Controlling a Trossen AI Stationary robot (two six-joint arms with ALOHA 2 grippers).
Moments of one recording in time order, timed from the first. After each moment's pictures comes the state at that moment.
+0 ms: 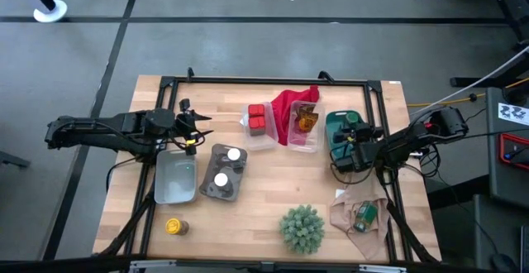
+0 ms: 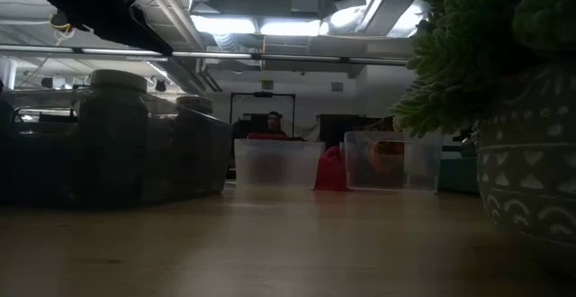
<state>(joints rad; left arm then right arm) 0.05 0.58 0.55 -0.43 -0.34 0.24 0.20 1.40 0.35 -0.84 1.32 1.88</state>
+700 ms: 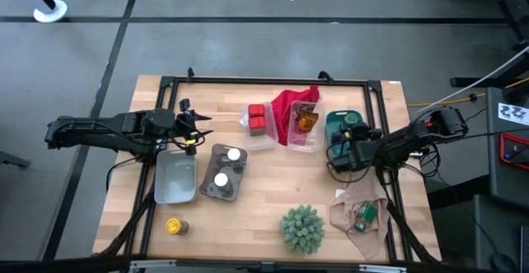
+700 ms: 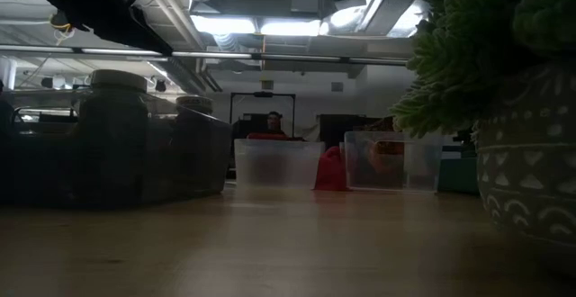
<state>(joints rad) 0.05 0.58 0.55 -0.43 -0.34 0.24 0.20 1.40 0.46 -0.96 1.13 1.88</state>
